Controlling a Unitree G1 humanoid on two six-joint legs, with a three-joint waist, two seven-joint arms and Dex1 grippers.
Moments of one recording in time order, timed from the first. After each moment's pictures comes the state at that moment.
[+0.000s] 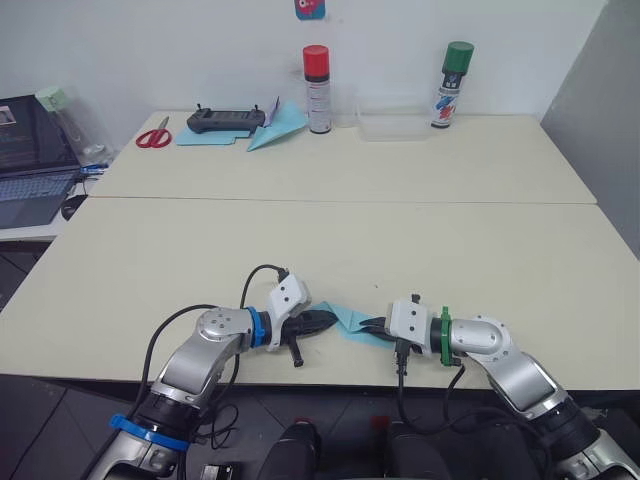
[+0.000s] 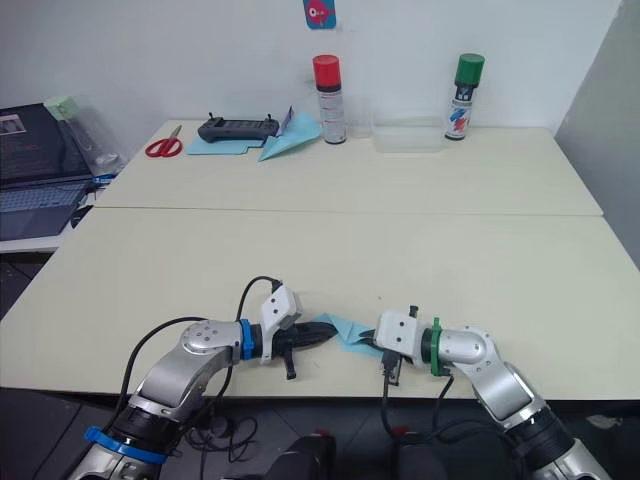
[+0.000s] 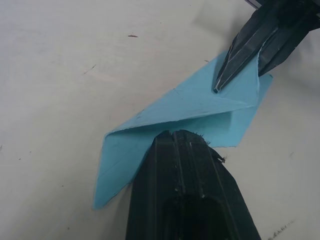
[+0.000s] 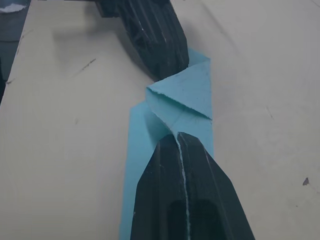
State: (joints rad) left arm -0.24 0.52 -0.25 -0.02 -0.25 0.36 -0.94; right arm -0.23 -0.55 0.42 -0.12 -0.02 0.07 0.85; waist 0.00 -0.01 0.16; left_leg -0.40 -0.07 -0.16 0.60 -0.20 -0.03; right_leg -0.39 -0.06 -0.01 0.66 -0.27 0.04
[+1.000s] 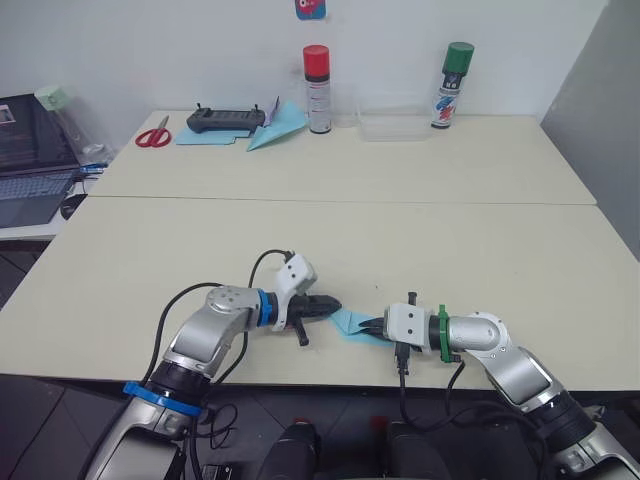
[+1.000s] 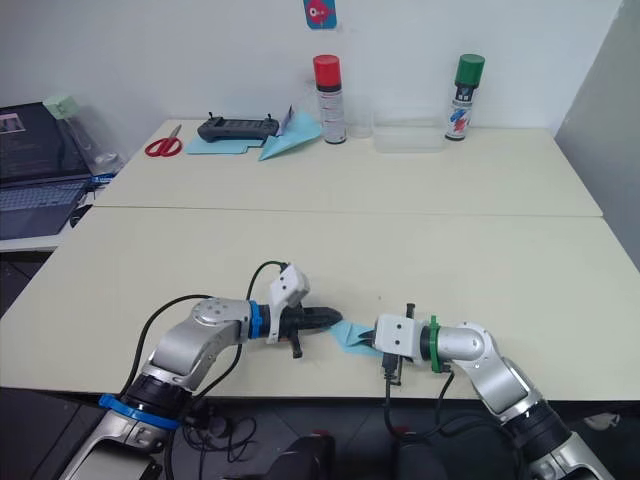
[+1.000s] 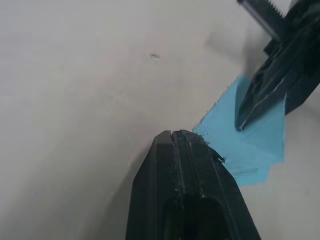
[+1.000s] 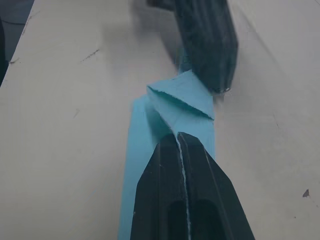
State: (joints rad) left arm -0.40 0.49 -0.29 0.08 -0.26 0.45 -0.98; right arm -0.25 -0.55 0.41 -0.09 -0.06 0.03 0.89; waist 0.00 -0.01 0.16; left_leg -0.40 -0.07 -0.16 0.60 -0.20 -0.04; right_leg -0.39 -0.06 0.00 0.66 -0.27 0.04
